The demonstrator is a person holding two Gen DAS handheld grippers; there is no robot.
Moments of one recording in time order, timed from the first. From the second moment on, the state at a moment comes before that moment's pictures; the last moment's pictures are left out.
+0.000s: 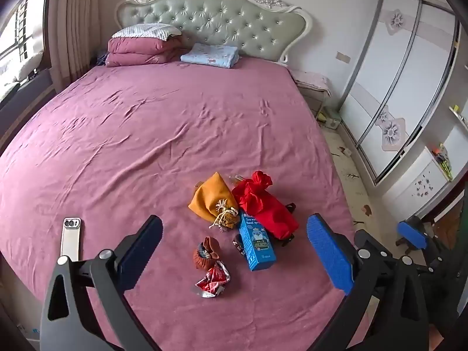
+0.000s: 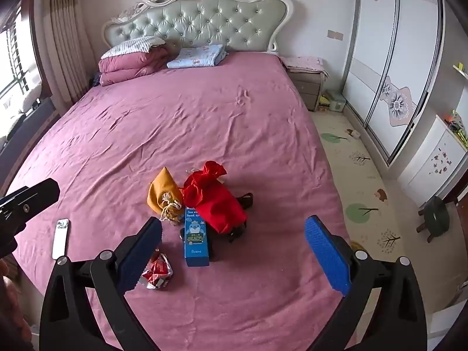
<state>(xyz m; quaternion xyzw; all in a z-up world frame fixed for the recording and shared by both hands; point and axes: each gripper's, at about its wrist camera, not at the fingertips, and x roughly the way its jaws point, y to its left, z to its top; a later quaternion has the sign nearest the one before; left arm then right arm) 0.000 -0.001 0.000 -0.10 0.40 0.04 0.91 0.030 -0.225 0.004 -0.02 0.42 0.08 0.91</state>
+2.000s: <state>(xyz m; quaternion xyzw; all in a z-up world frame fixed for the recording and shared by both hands) 0.013 -0.010 -0.014 -0.09 0.43 0.03 0.90 0.044 -0.222 0.008 -0.02 0.43 0.13 0.89</state>
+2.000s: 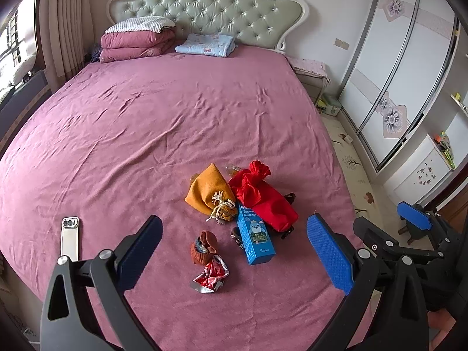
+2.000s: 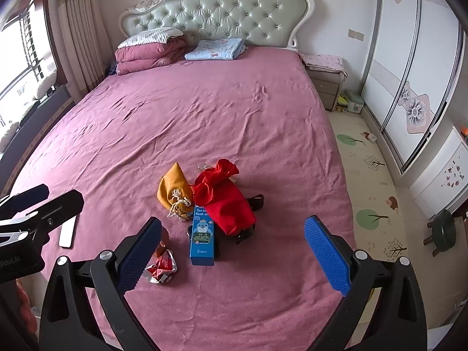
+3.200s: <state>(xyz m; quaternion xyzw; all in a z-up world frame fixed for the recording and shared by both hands) 0.032 -0.009 -0.056 -0.12 0.49 0.04 0.86 0.056 -0.220 -0.023 -0.03 0.47 0.15 0.87</state>
